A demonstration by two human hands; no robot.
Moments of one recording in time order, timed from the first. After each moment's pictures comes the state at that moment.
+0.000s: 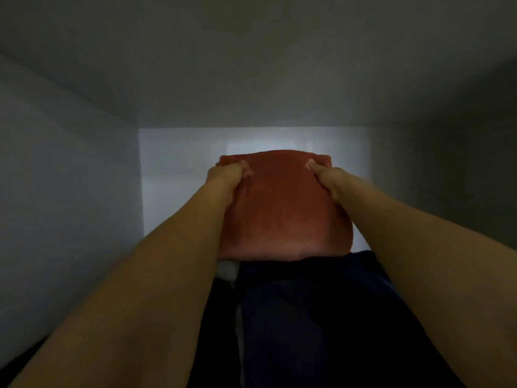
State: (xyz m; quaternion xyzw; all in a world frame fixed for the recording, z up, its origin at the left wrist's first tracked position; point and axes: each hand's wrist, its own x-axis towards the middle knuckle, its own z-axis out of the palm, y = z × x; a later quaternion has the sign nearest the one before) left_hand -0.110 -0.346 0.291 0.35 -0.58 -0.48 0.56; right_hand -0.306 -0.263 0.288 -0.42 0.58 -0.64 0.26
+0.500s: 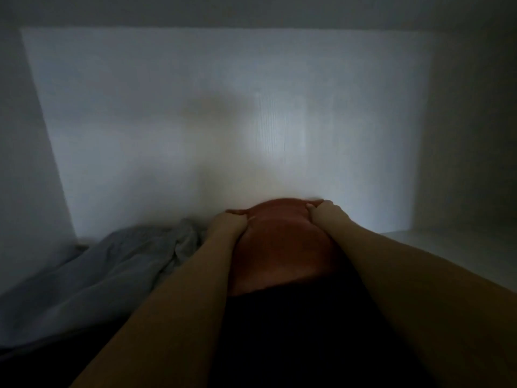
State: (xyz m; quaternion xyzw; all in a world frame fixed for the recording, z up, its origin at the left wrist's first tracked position) left_hand -0.206 -0.568 0.105 0.59 -0.74 -0.22 0.25; right_hand -0.414 -0.495 0.106 -0.46 0.81 -0.35 0.07
